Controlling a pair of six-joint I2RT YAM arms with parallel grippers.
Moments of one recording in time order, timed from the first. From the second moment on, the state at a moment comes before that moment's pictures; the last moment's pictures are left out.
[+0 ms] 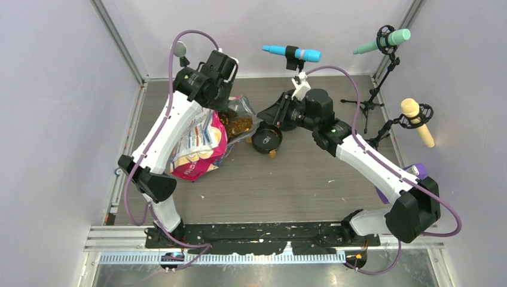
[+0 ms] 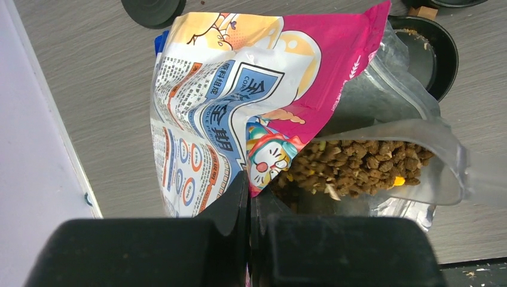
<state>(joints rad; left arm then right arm) -0.59 1.78 2.18 -1.33 -0.33 -0.15 0.55 1.33 1.11 0.00 -0.34 0.76</state>
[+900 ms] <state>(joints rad) -0.41 1.64 2.05 -1.26 -0.21 -0.13 0.50 1.51 0.95 0.71 -0.53 1.43</state>
